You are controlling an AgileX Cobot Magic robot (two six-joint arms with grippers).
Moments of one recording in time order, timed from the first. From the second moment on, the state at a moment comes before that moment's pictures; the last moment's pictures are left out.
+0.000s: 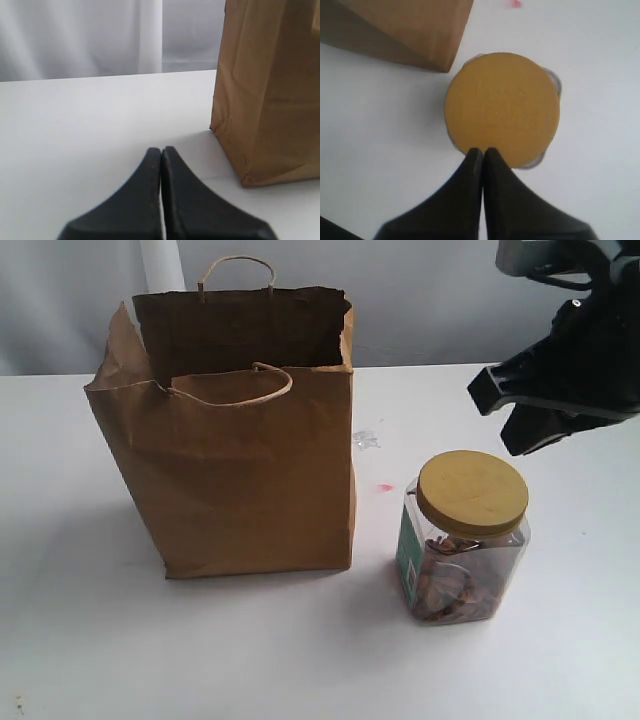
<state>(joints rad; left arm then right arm) -0.01 0.00 0.00 0.23 0.32 -0.23 0.09 1.40 -1.28 0.16 1.18 -0.03</state>
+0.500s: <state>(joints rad) -0.01 0.00 0.00 0.23 0.32 -0.23 0.09 1.40 -1.29 0.17 1.14 -0.12</state>
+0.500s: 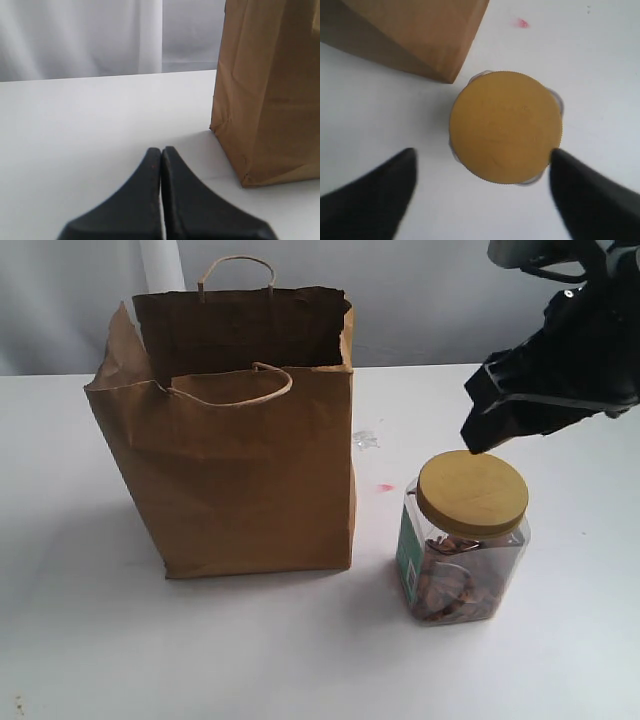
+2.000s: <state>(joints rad) -0.01 0.00 0.00 0.23 0.32 -0.23 0.24 1.52 -1.29 0.00 1.06 0.16</state>
